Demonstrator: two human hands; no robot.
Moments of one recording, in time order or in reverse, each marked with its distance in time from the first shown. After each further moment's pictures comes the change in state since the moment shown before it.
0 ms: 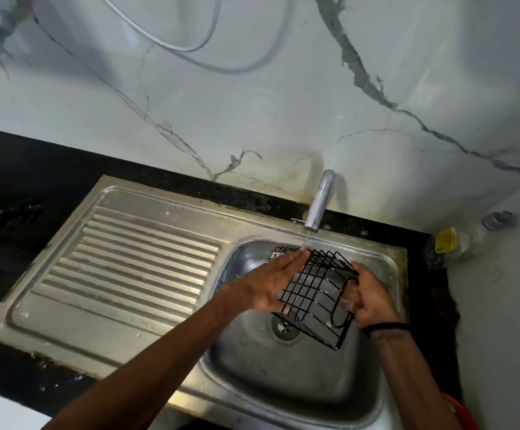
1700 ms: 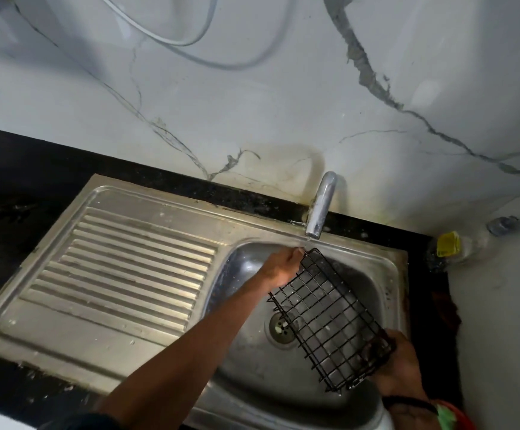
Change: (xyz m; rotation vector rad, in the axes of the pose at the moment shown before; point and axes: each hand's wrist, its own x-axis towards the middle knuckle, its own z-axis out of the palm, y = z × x) left_hand 0.055 0.011 -0.011 -0.792 0.213 -0.493; right_hand 0.024 0.085 -0.092 0.326 0.068 0.112
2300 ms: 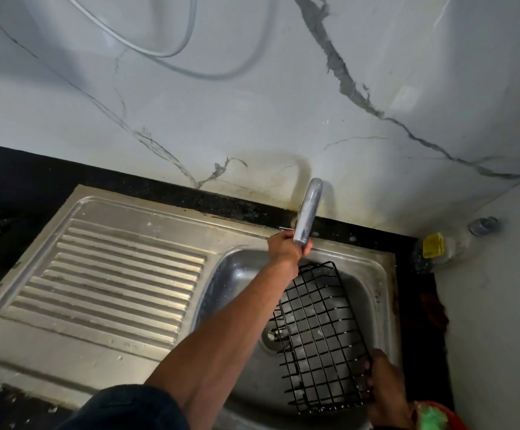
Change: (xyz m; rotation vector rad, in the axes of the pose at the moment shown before) left_hand 0.046 0.050 0.025 -0.864 0.308 -0.208; right_hand -0.012 0.022 -0.010 -0.410 0.293 -0.096
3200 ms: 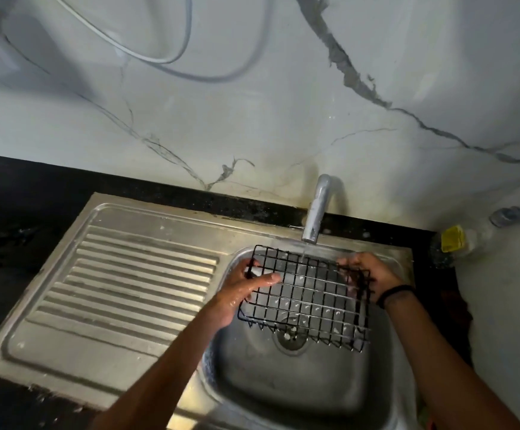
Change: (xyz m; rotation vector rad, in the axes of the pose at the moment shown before) left_hand -0.035 -0.018 -0.151 0.469 -0.264 0.206; right_hand 0.054 -0.148 0.090 -0.161 -0.563 -0.065
